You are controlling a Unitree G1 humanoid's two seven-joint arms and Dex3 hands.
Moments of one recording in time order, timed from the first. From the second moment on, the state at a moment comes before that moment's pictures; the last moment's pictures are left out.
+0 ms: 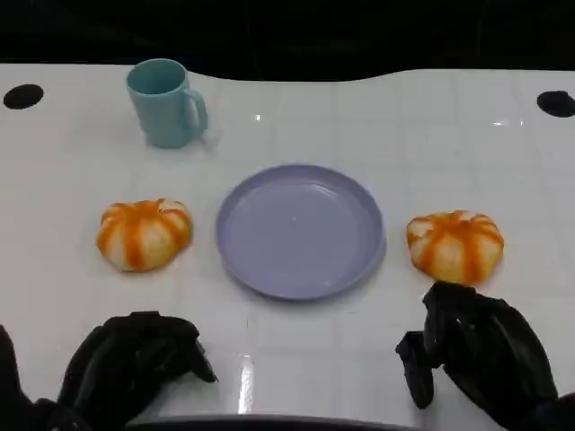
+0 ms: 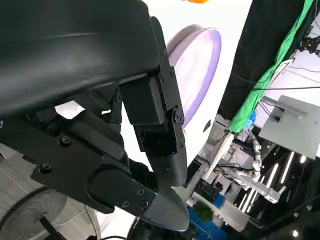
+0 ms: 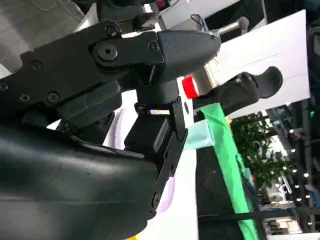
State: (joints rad) left arm -0.17 0.04 0.23 0.69 -0.45 -0.07 -0.83; right arm 0.04 0.06 -0.02 0.17 0.37 -0.15 0.54
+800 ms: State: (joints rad) left arm -0.19 0.04 0.23 0.74 -0.45 -0.10 -0.83; right arm -0.04 -0.15 0.01 0.02 -0.11 -0.42 0.36
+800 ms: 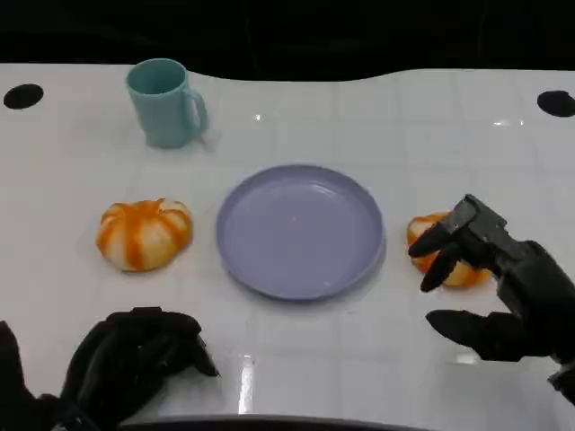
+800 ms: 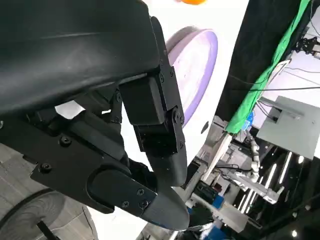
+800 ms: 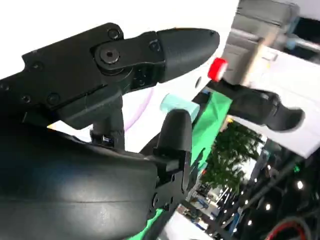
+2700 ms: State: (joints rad) left arm -0.21 0.03 0.23 0.74 -0.42 -0.09 -0.83; right arm -0.34 -0.35 0.33 0.18 -0.99 0.06 0.04
